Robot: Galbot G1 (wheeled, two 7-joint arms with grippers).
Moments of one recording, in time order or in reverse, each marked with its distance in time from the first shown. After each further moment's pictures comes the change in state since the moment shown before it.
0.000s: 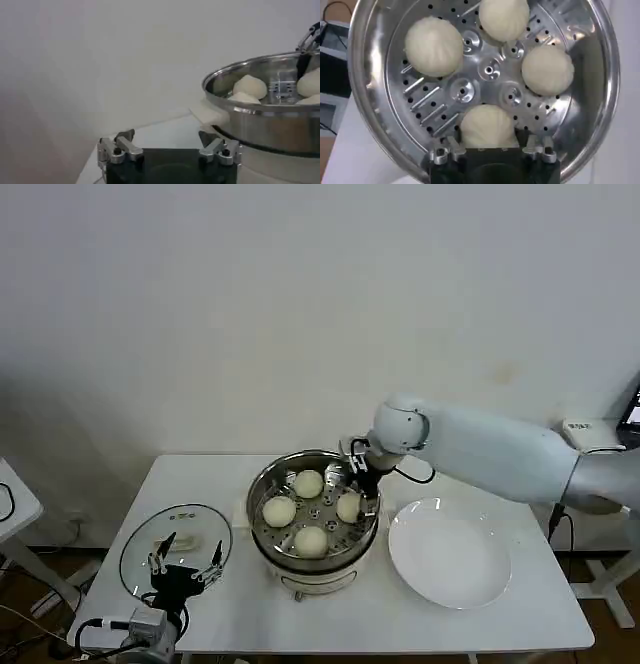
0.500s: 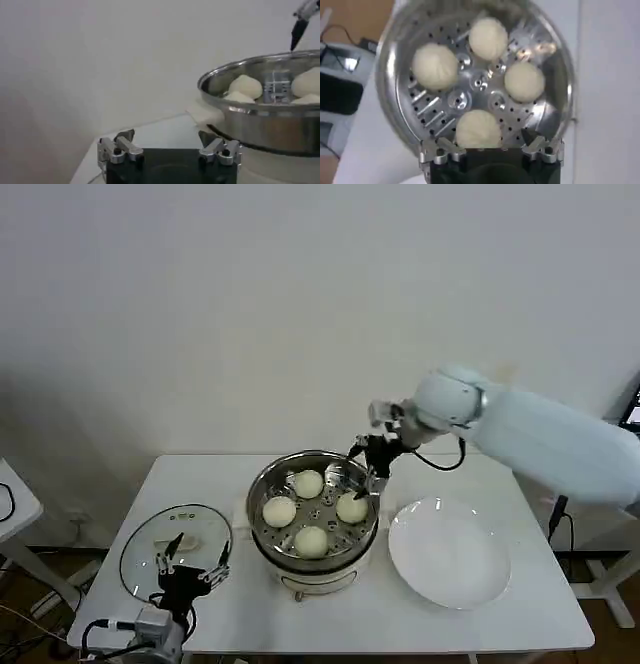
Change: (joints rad) left arm -0.003 -0.025 0.016 0.005 -0.003 -0.009 0.012; right arm -0.060 -0.224 0.274 0.181 0.148 0.054 0.070
